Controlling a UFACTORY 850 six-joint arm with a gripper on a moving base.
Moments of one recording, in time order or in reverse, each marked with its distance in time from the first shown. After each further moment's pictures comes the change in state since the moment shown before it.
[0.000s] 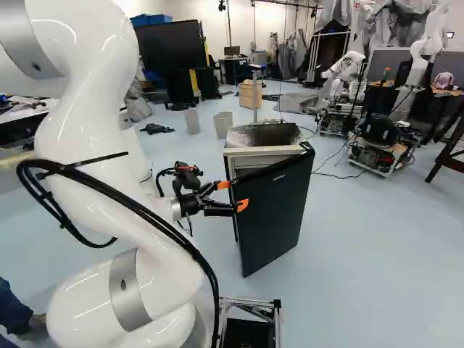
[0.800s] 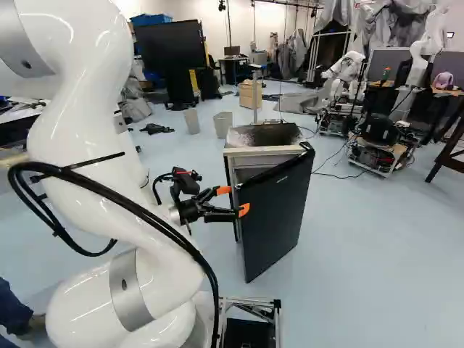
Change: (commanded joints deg) arm 2.0 1.2 3.3 0.2 0.0 0.0
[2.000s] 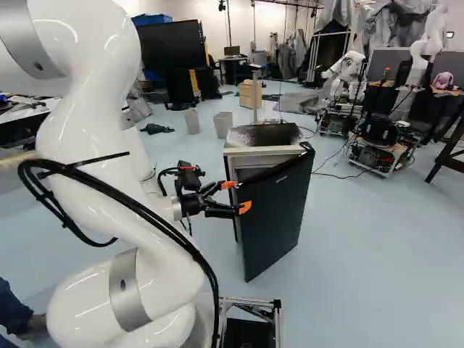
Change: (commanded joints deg) arm -3.8 -1.8 -5.0 3.5 1.1 0.0
